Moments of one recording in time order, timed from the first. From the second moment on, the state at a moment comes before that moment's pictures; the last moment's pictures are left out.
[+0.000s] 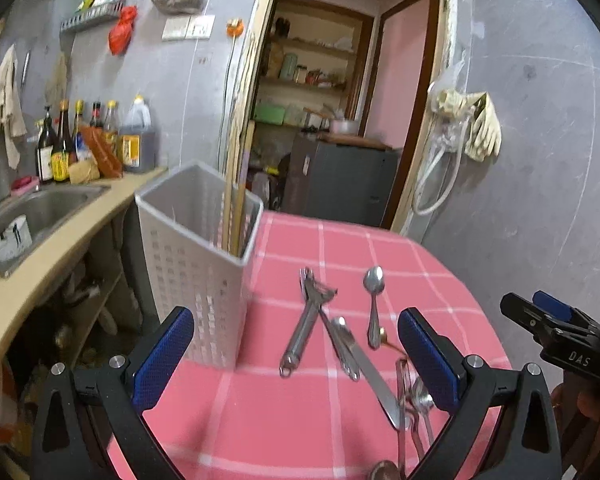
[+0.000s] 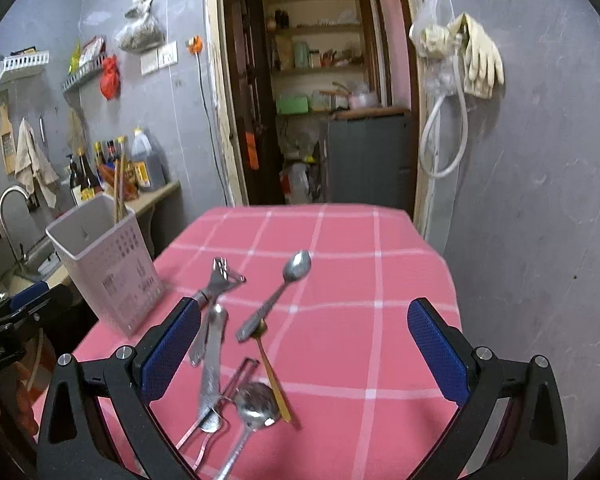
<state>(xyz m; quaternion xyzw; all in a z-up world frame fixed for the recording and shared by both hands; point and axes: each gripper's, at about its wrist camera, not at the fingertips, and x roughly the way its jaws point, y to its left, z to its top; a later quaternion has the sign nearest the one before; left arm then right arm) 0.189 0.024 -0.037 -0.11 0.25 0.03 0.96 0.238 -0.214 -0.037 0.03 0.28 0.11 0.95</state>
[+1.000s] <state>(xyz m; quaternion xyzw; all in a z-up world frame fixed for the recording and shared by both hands) 0.334 -0.019 -0.113 -0.08 0.42 0.08 0.90 0.416 -0.199 -0.144 0.09 0.44 0.24 0.86</state>
